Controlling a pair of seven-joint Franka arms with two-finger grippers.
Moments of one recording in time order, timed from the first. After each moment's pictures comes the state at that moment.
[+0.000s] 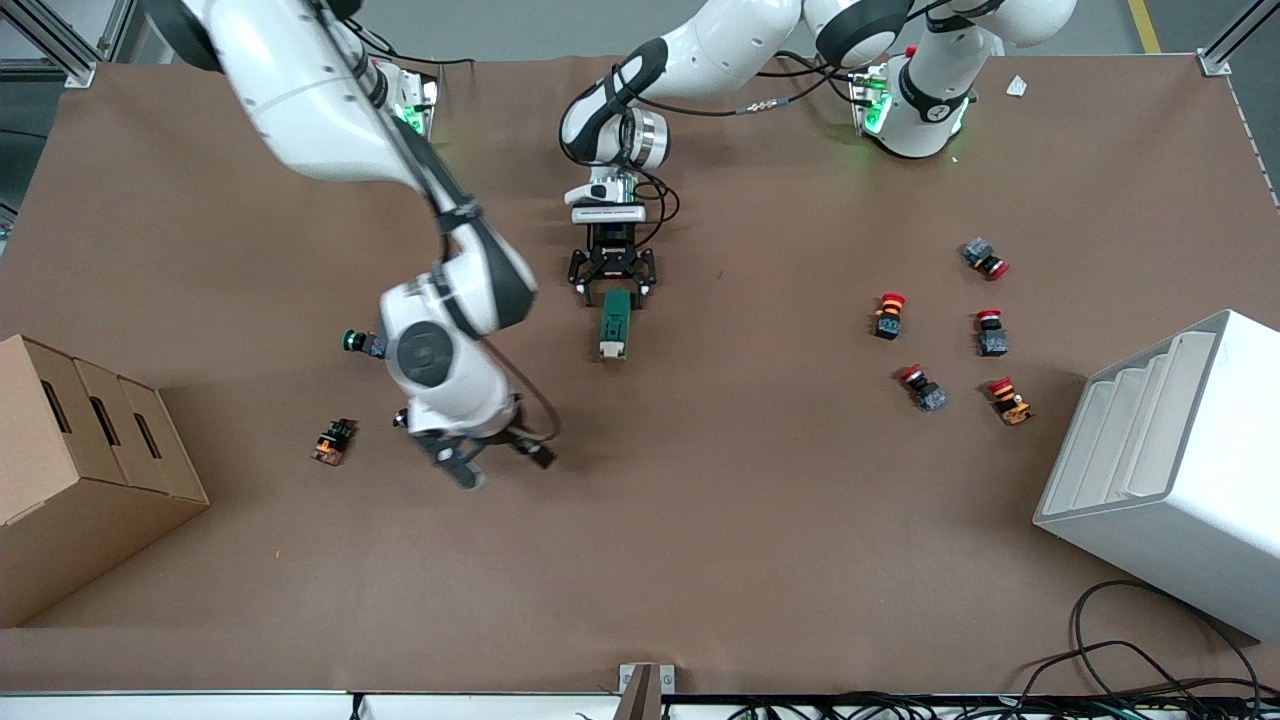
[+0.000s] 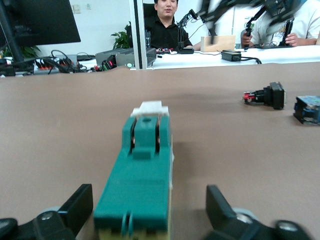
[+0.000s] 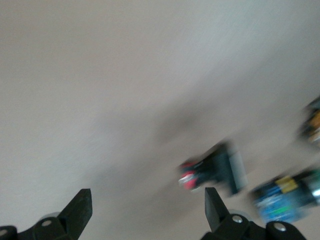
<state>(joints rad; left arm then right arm) -1.00 0.98 -0.35 -1.71 1.88 1.75 -2.52 0.35 0.65 0.06 -1.54 0.04 2.23 0.99</state>
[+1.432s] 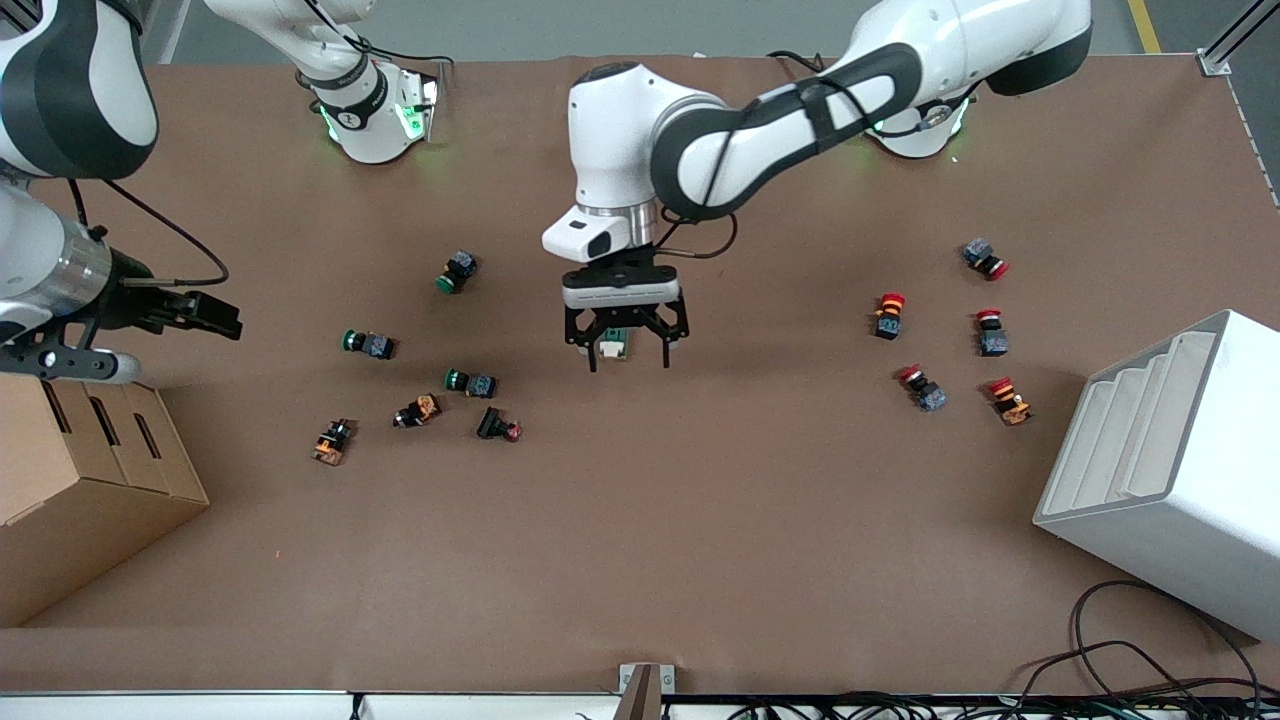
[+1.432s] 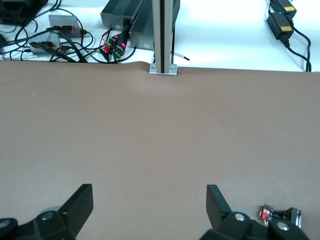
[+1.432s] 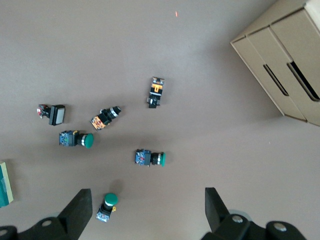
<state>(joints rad) -0.09 0.83 -1.14 -1.46 1.43 1.92 -1.55 -0.02 0.09 0.04 -1.66 -0.01 1.65 0.12</state>
